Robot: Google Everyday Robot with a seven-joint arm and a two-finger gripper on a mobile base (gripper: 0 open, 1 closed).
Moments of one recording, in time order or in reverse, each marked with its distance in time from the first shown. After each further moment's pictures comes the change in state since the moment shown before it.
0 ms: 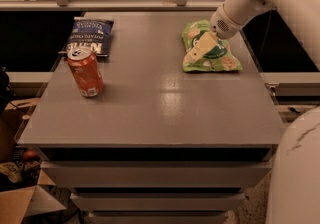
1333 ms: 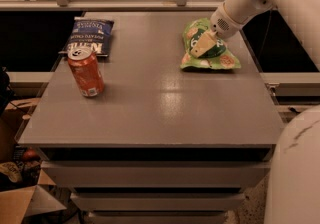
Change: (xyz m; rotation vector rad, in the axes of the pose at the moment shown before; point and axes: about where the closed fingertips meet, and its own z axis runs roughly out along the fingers) arm 0.000 0.000 -0.003 -0.012 -0.006 0.007
